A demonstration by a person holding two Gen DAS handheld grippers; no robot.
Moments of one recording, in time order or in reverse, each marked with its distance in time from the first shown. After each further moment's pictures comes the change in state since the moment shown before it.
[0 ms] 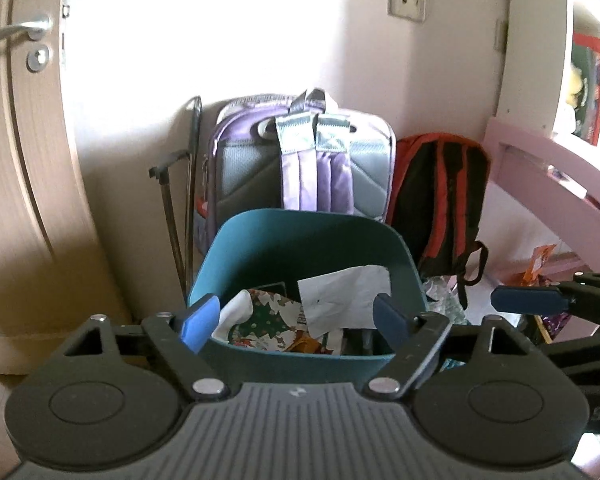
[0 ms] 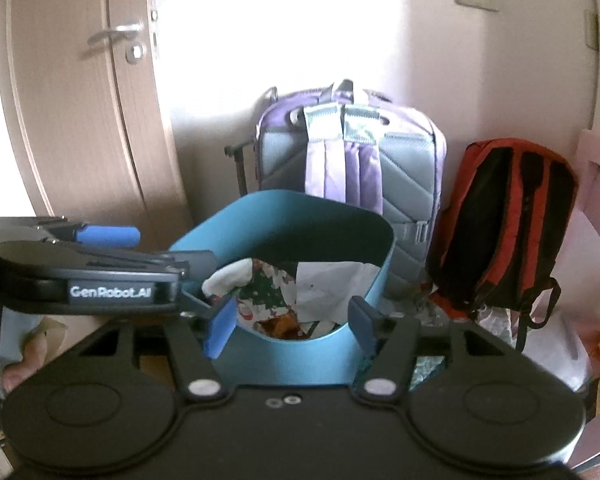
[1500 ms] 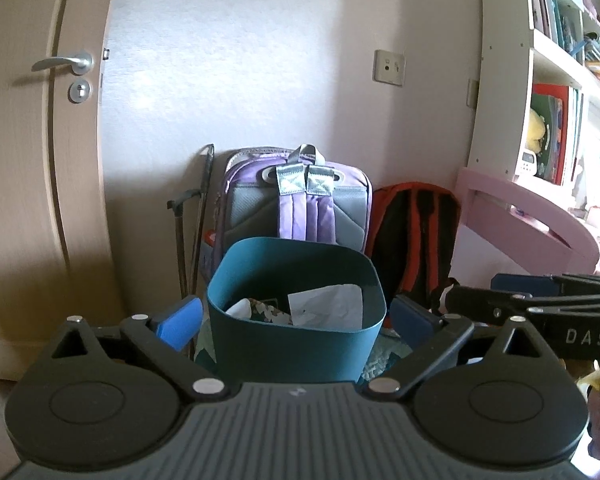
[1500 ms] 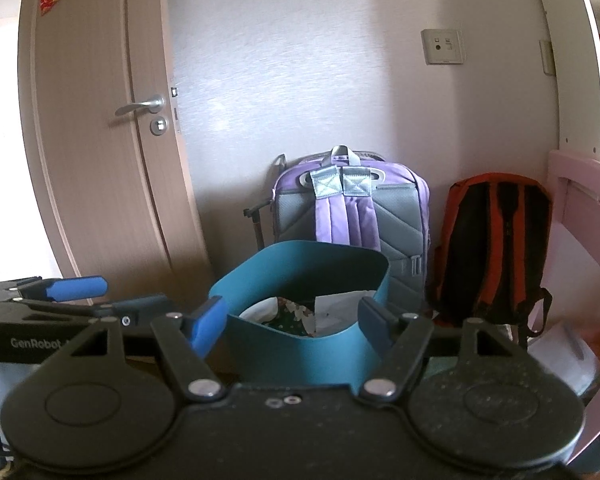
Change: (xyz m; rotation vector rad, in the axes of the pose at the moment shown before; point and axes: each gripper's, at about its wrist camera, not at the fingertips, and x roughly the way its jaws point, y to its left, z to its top) left arm -0.100 -0.001 -0.048 -0.045 -0.174 -0.026; right arm -0.078 0.010 -0.034 0.059 -0.201 0.034
